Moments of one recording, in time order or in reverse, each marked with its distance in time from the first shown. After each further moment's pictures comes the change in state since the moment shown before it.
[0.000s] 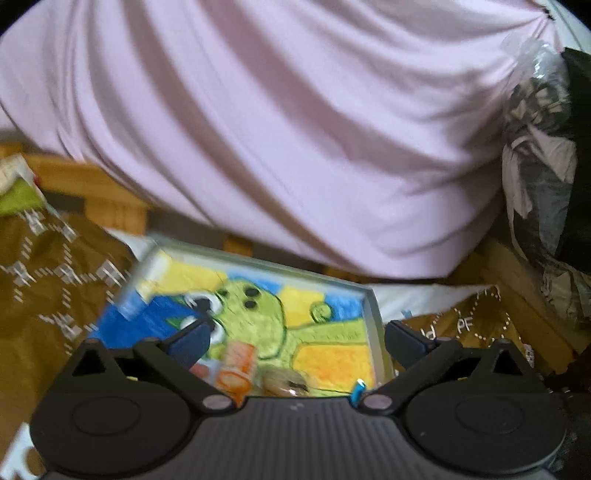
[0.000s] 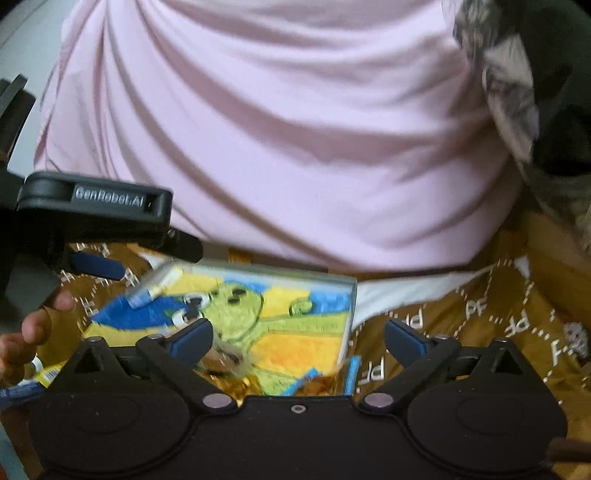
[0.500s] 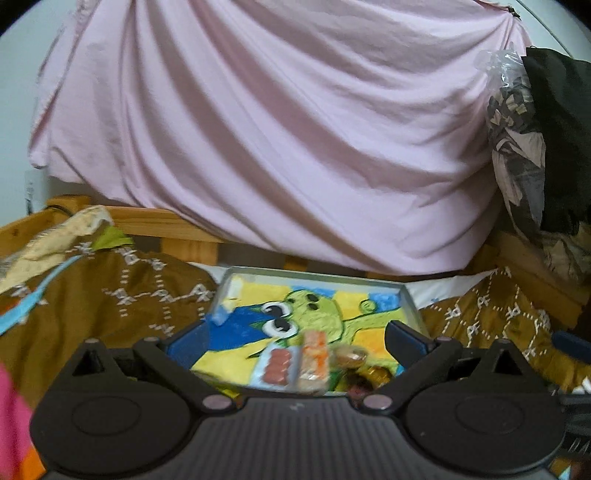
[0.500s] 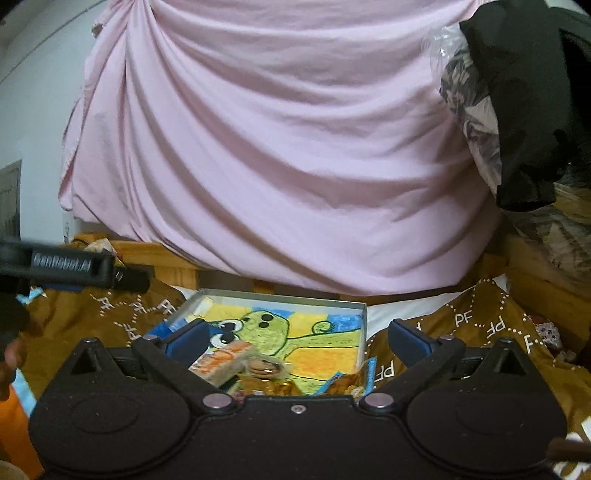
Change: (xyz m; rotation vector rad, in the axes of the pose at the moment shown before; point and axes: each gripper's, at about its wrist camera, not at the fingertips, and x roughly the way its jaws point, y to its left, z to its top) left arm -0.116 0.035 -0.038 0.121 -0.102 0.111; right arm -0.093 0.041 -0.007 0.046 -0.100 -0.009
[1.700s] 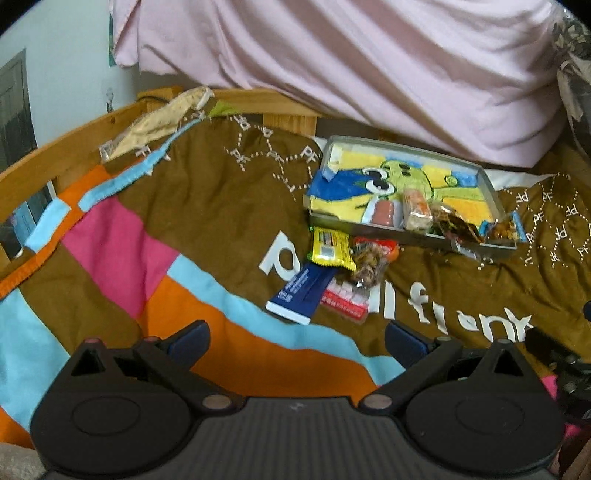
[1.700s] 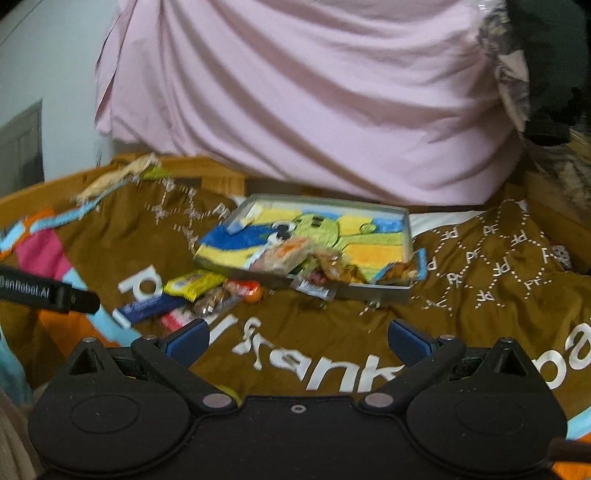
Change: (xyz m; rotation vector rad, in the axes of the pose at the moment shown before) left arm -0.066 0.067 -0.067 -0.039 0.374 0.196; right arm -0.046 0.082 -0.049 -0.059 0.295 0.050
